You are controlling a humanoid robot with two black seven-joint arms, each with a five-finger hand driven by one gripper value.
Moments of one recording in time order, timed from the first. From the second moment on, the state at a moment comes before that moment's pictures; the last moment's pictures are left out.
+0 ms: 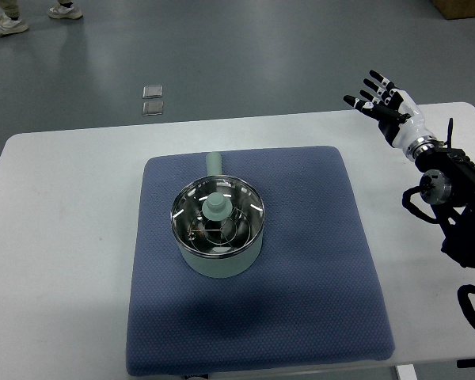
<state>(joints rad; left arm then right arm) -0.02 0.00 -0.04 -0.16 0.00 -0.02 0.04 0.71 -0.12 1.25 0.52 -0.78 0.20 0.23</state>
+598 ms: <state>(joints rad) -0.02 0.00 -0.04 -0.15 0.00 -0.02 0.04 0.71 -0.13 1.23 0.52 -0.78 0.28 0.22</state>
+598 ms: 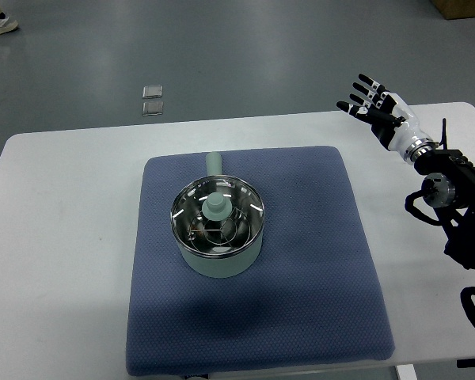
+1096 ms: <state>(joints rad) -0.02 0.00 -0.04 -0.16 0.00 -0.02 0.04 0.71 -0.13 1.24 0.52 -0.78 0.29 0.23</state>
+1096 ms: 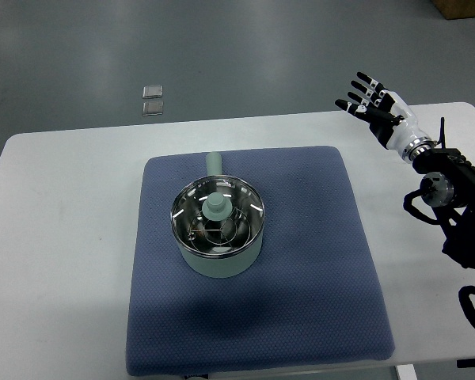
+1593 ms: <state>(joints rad) -0.02 0.00 -0.04 -0.16 0.00 -0.02 0.04 0.71 -0.14 1.24 0.52 -0.78 0.33 0.24</state>
